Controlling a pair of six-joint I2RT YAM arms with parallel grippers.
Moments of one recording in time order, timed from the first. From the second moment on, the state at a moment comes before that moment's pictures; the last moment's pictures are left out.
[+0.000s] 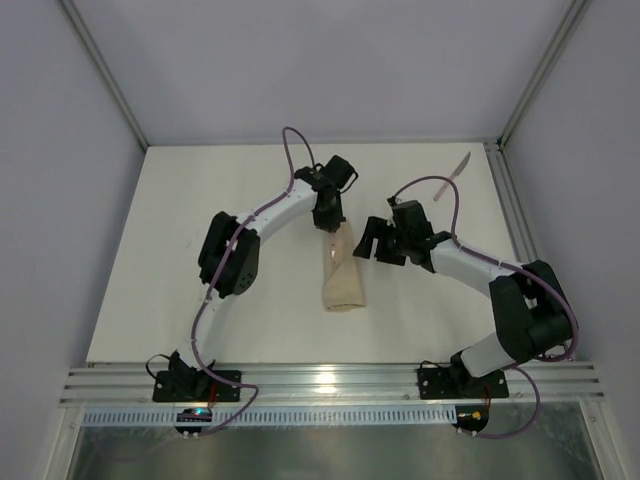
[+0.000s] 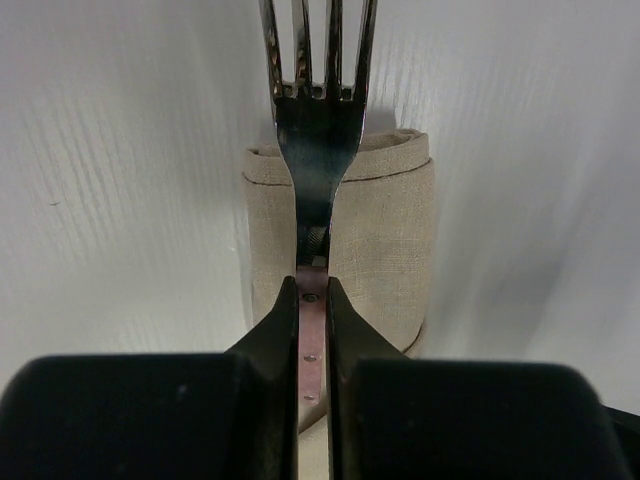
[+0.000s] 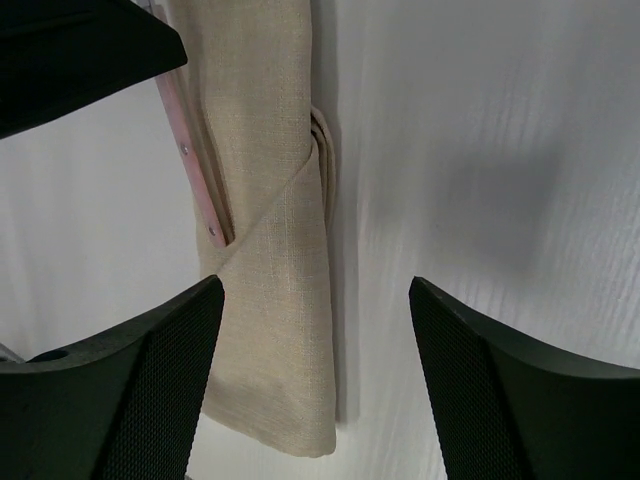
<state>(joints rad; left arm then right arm) -0.67 2.28 2.01 -0.89 -0.12 -0.72 0.41 1.49 0.80 -0.12 -0.21 0.58</state>
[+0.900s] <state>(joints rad) -0.74 2.28 1.92 -0.98 -0.02 -0.76 0.41 1.55 0.79 -0.08 -0.22 0.59</state>
